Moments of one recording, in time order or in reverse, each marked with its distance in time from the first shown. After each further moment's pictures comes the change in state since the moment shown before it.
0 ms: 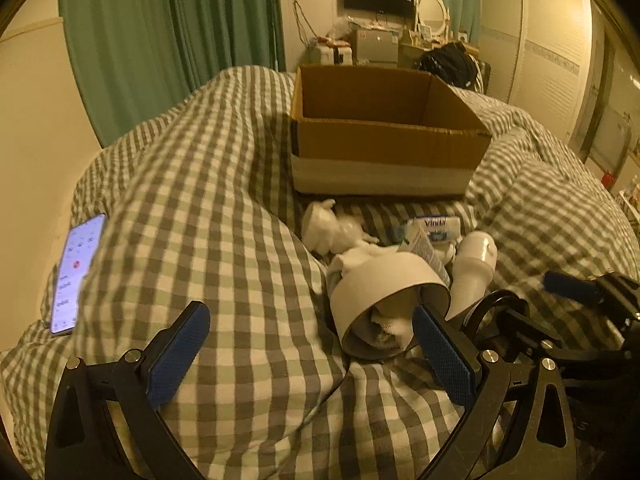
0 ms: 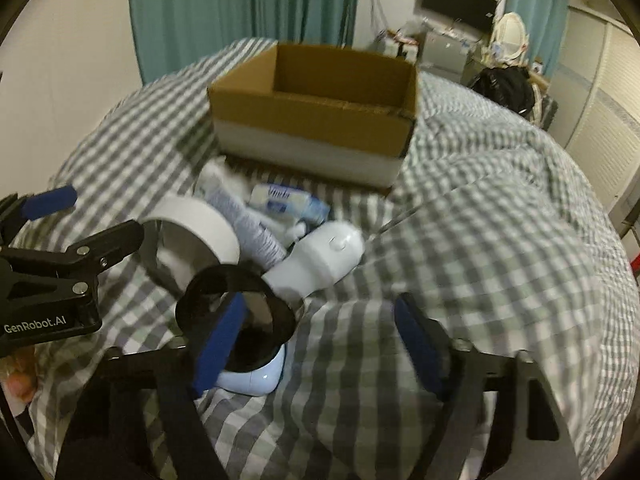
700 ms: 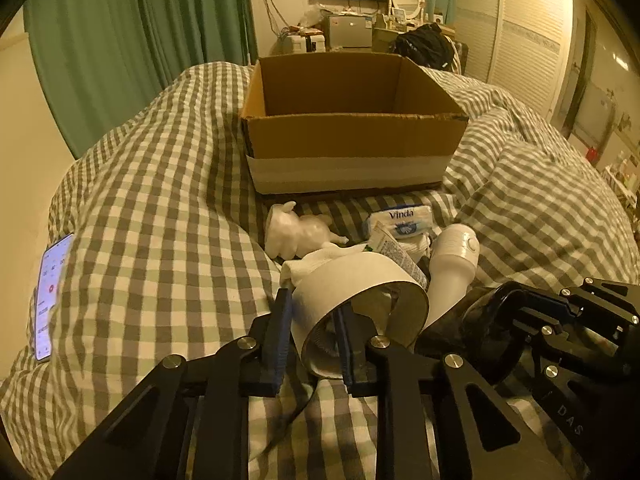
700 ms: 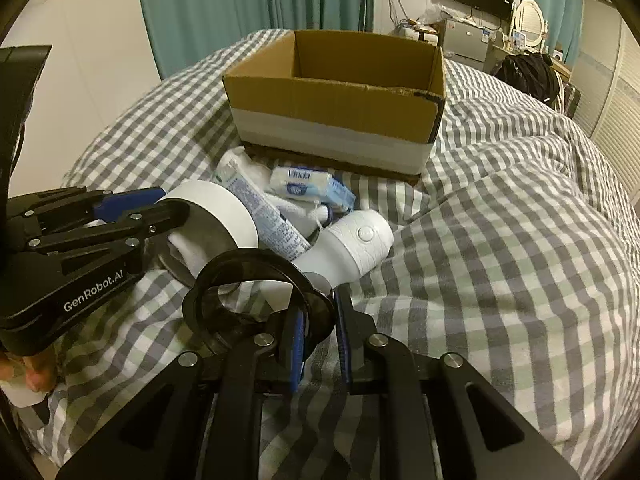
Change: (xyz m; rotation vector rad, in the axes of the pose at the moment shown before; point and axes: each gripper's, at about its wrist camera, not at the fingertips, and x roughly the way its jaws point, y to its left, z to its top) left arm 0.009 -0.018 0.015 0.064 0.035 -0.052; right arm 0.005 -0.004 -0.001 0.011 0.008 0.094
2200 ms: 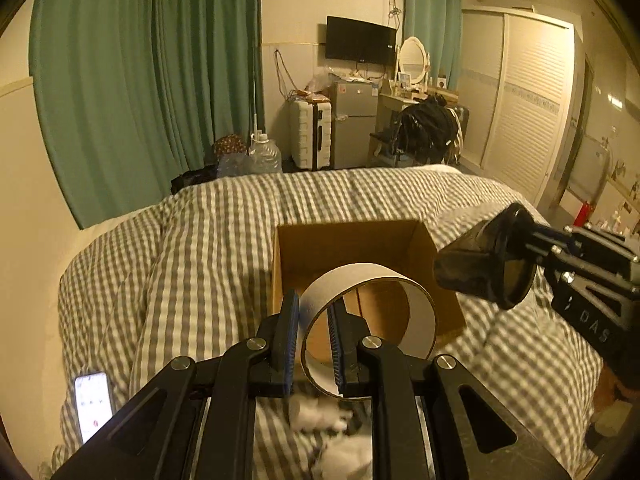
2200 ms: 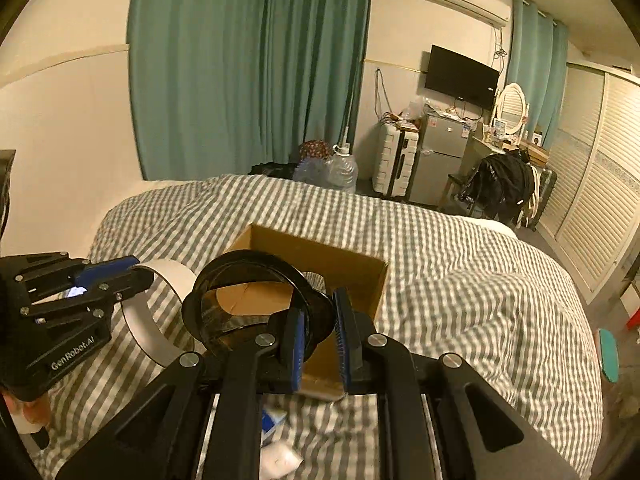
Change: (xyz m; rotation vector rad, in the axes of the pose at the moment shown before) left arm -0.043 0.035 0.173 -0.054 -0.206 -0.028; right arm -0.073 -0.031 0.200 -0.074 -0.290 -0.101
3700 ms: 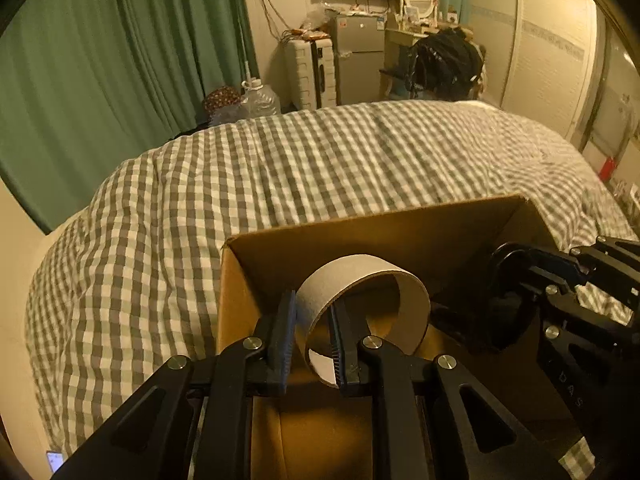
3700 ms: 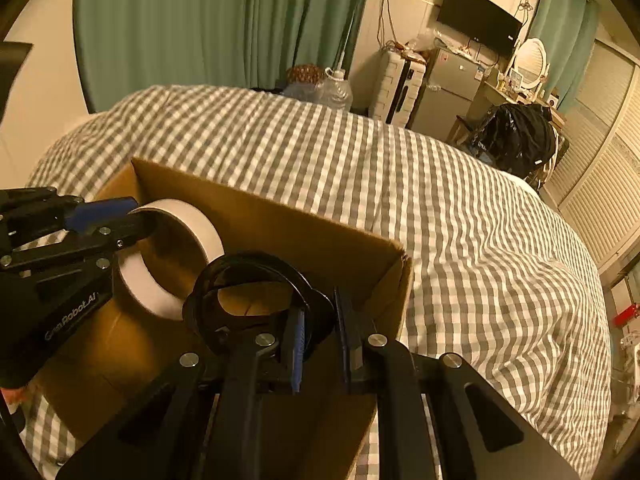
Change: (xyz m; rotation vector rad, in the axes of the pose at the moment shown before) left arm 0.210 -0.009 0.024 0.088 0.224 0.073; right arm 0.225 -0.039 -0.010 -0.046 0.282 -0.041
